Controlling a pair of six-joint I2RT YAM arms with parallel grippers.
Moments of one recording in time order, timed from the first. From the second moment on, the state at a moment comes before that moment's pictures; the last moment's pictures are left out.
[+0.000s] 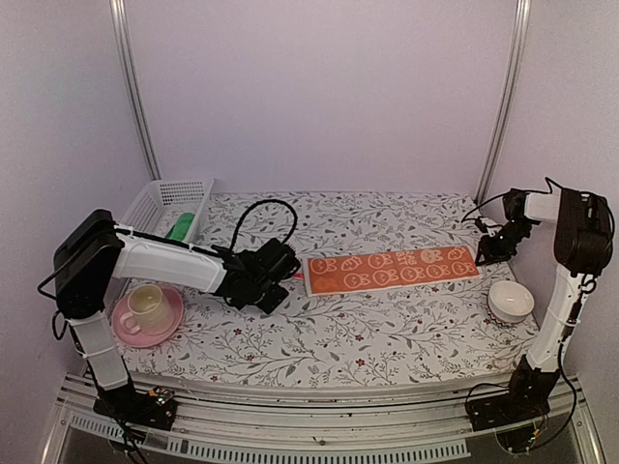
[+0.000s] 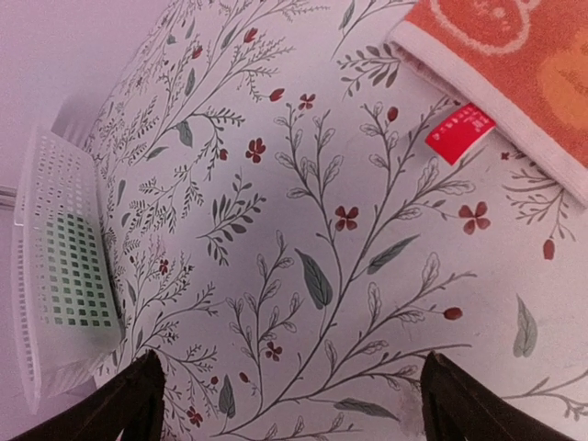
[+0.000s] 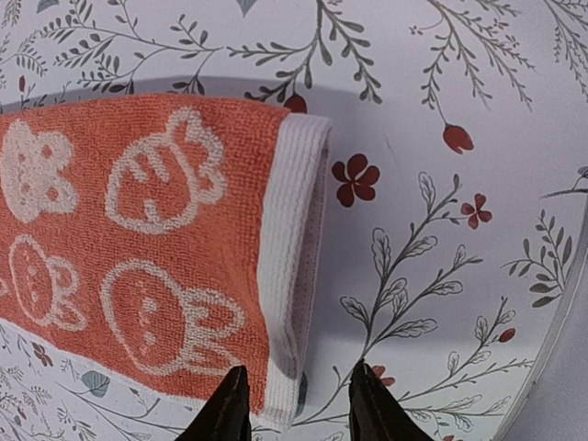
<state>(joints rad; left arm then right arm) -0.92 1.83 1.08 -0.32 -0.72 0.00 -0.21 1.99 1.41 -0.75 -0.21 -0.37</state>
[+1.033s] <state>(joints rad) -0.97 1.84 1.09 -0.32 -0.78 0.00 -0.24 2.12 1.47 -0.72 -0.43 -0.29</state>
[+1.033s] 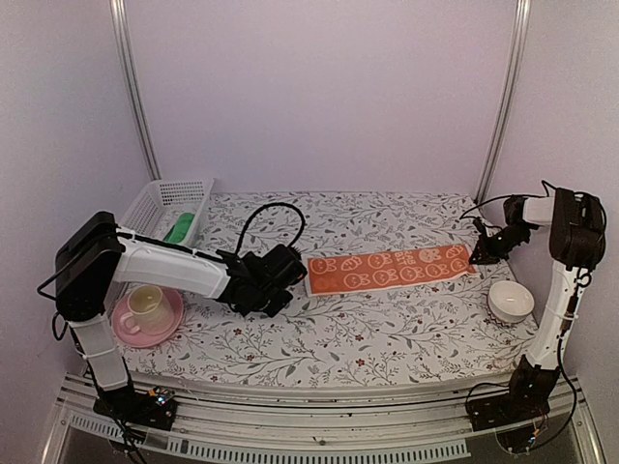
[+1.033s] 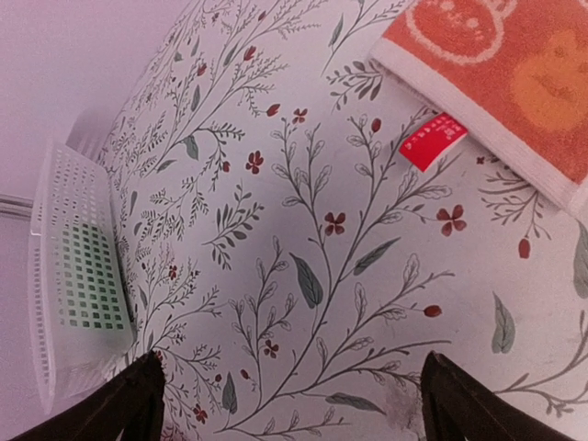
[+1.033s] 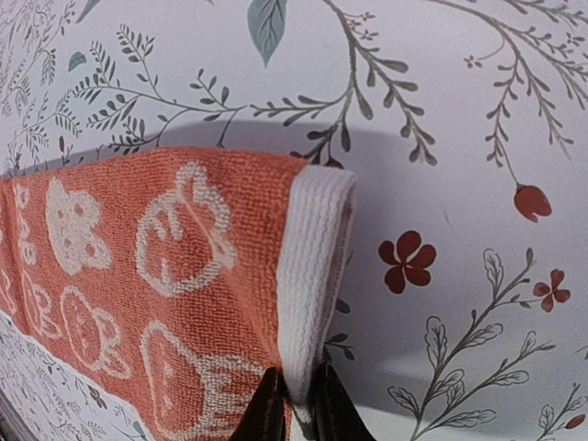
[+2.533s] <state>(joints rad) -0.99 1.87 1.11 -0.34 -0.80 -0.02 -0.02 1.91 1.41 -0.82 -0.55 -0.40</state>
